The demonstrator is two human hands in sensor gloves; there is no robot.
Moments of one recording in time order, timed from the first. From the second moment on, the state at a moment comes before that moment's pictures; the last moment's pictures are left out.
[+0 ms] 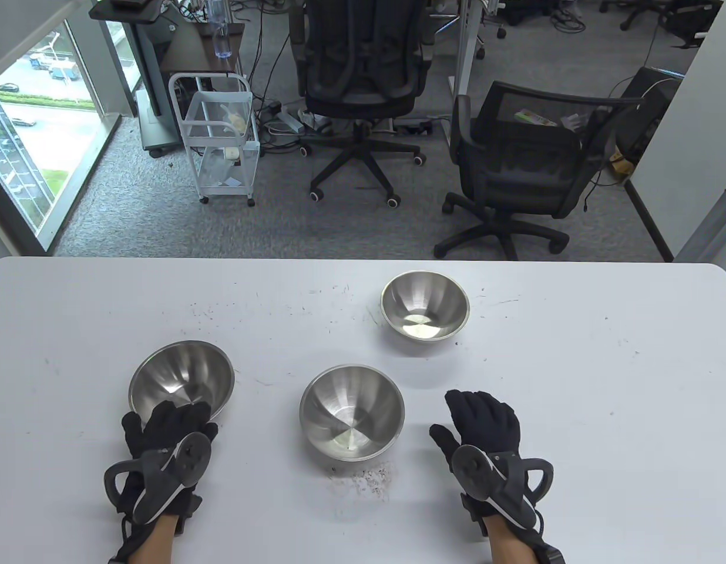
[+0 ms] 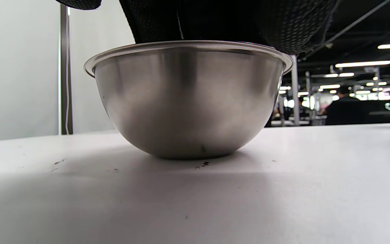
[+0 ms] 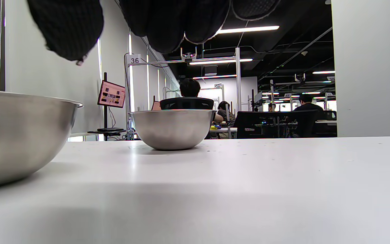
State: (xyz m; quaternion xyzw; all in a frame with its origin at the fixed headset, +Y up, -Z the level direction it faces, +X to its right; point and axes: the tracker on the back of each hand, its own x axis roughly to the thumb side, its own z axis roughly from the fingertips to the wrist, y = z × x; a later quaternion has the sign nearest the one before) left_hand -0.292 -0.747 -0.295 0.13 0.07 -0.03 0.99; right_hand 0.164 -0.738 -0.292 0.04 -0.17 0.98 0.05
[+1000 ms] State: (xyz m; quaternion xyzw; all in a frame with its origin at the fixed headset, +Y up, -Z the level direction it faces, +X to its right) left_hand -0.289 -0.750 -0.300 0.10 0.07 -0.03 0.99; right_hand 0.161 -0.739 -0.292 0.05 -0.16 0.98 0.06
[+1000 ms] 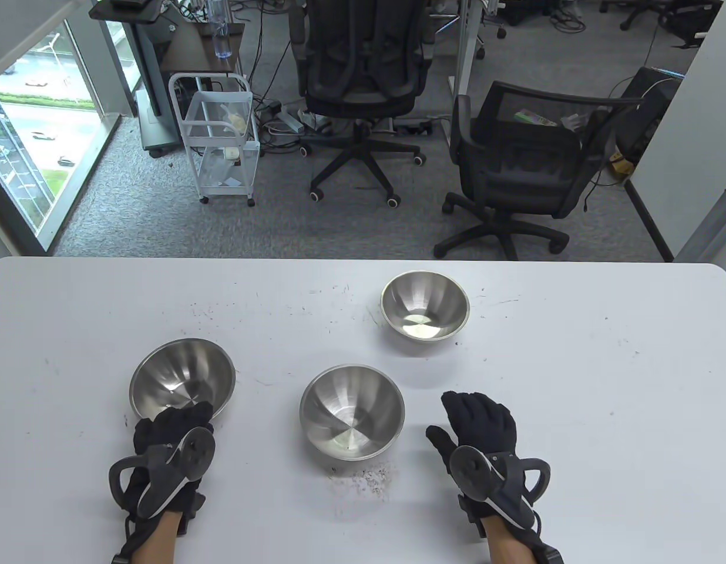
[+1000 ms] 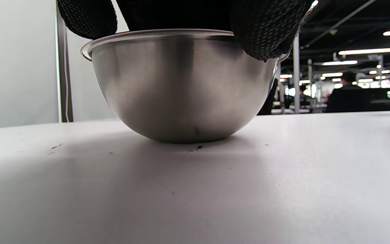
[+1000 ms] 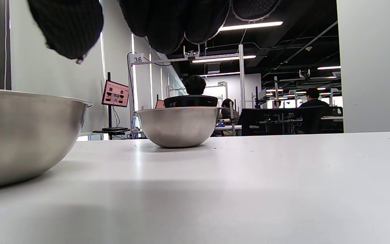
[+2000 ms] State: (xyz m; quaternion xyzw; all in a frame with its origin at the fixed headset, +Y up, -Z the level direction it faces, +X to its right) left_hand -0.265 -0.737 -0.297 0.18 0.07 -0.05 0.98; right_hand 0.161 -0.737 -0.291 0.05 -0.18 0.98 0.07
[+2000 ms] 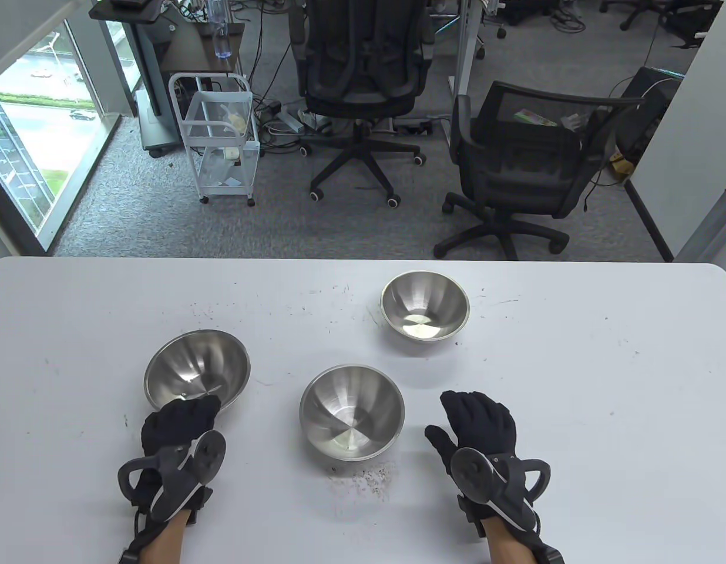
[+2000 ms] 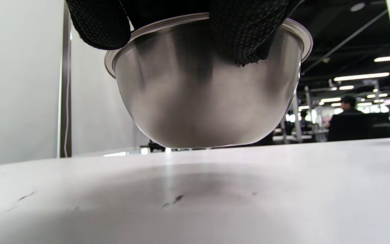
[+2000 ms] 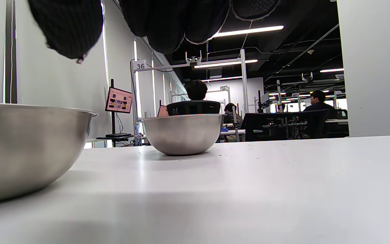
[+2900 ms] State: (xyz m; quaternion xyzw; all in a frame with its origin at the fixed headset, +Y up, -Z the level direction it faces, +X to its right) left_hand -0.157 -0.708 -0.270 0.24 -0.10 0.00 0.97; right_hand 0.168 -0.736 -0.290 0.04 -0.18 0.98 0.09
